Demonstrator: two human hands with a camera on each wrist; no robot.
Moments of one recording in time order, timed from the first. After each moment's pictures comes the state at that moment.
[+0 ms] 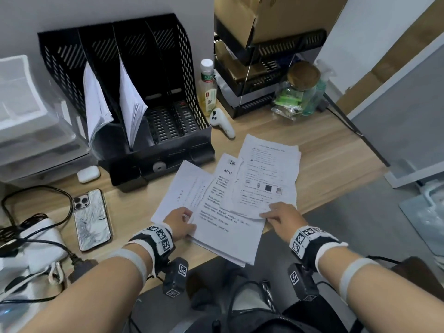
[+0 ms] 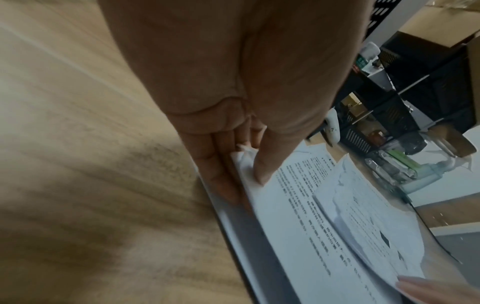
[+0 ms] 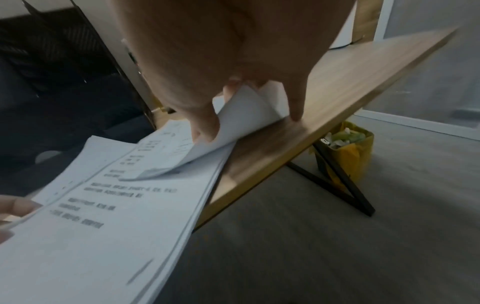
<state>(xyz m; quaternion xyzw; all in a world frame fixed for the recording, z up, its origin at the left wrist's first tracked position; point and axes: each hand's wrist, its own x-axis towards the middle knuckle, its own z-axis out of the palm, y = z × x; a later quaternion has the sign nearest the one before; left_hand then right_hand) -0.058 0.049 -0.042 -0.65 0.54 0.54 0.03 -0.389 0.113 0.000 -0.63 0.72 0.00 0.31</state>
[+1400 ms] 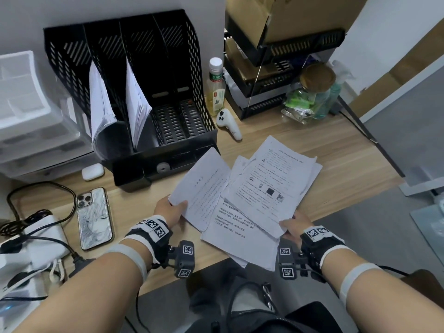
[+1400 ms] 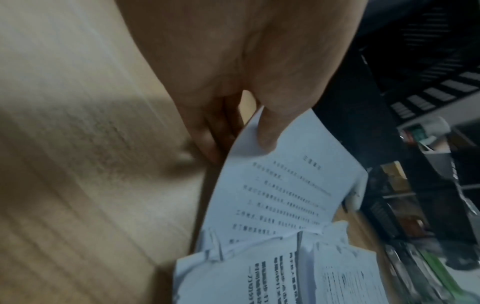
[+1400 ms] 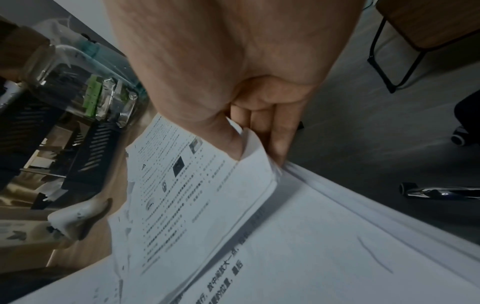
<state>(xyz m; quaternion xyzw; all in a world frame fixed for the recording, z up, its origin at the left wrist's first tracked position) -0.061 0.020 -0.037 -0.74 0.33 0.54 -0.21 -0.408 0.088 -0.027 -0.17 0.80 -0.20 0.55</state>
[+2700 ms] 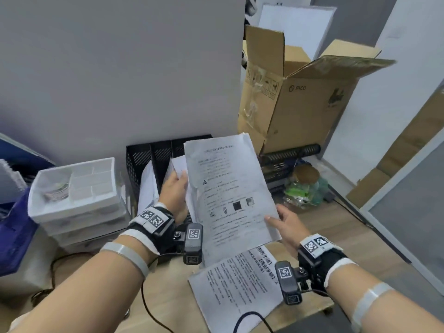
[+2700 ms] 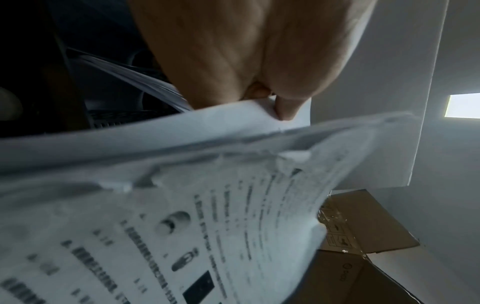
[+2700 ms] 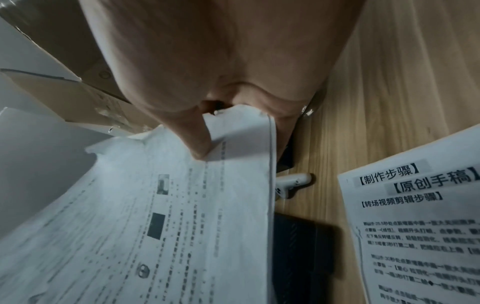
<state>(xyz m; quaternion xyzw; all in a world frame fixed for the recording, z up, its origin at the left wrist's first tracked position) -0.064 -0.073 0.214 -0.44 0.33 0.62 -0.56 -0.355 -0.016 0.152 -0.47 0.61 -0.39 0.50</state>
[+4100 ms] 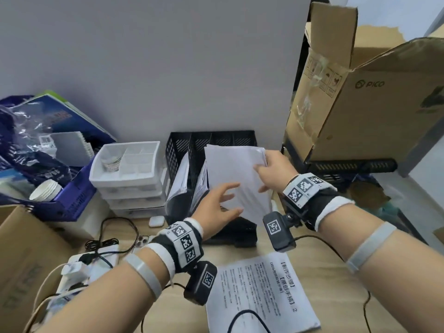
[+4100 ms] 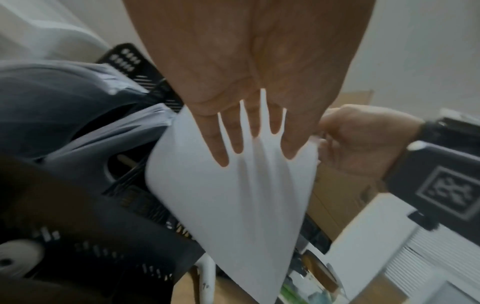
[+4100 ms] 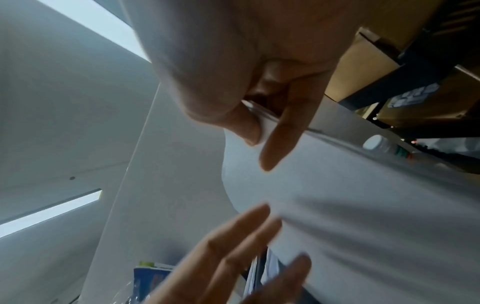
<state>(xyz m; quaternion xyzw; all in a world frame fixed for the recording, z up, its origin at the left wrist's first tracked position) -0.105 -0.038 0.193 -0.58 0.63 0.36 -0.37 -0.274 -0.130 0.275 -0.71 0.55 -0.23 0.37</state>
